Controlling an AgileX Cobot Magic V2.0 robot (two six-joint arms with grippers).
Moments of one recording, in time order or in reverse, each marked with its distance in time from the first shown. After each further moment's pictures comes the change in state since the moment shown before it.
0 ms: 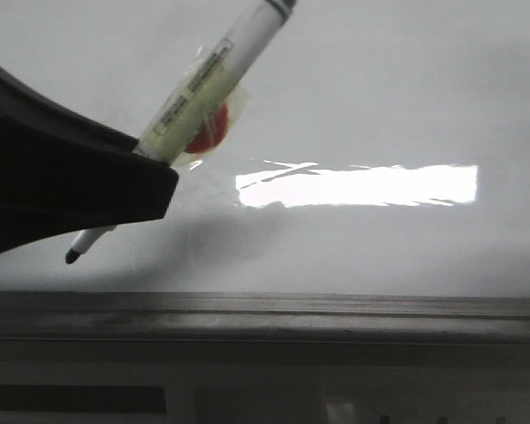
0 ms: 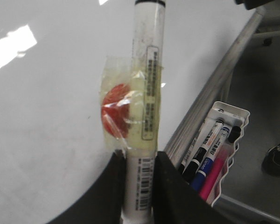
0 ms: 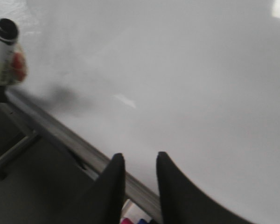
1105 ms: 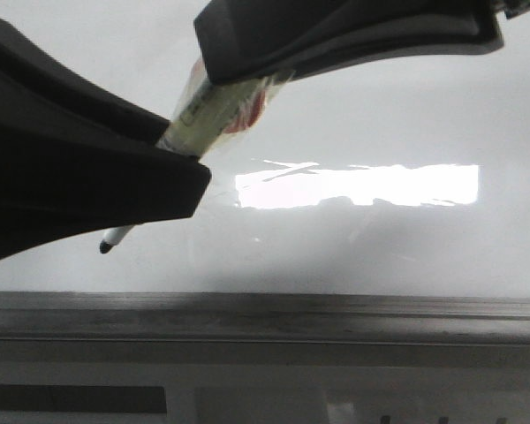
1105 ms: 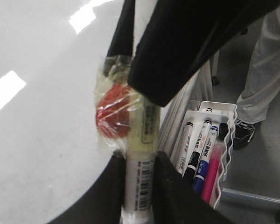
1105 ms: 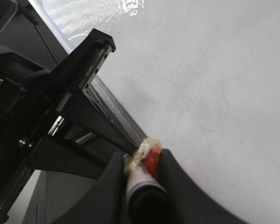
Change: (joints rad) left arm -0.025 0.000 -0.007 0.180 -0.049 0.002; right arm 0.331 0.436 -0.199 0.080 -0.264 -0.007
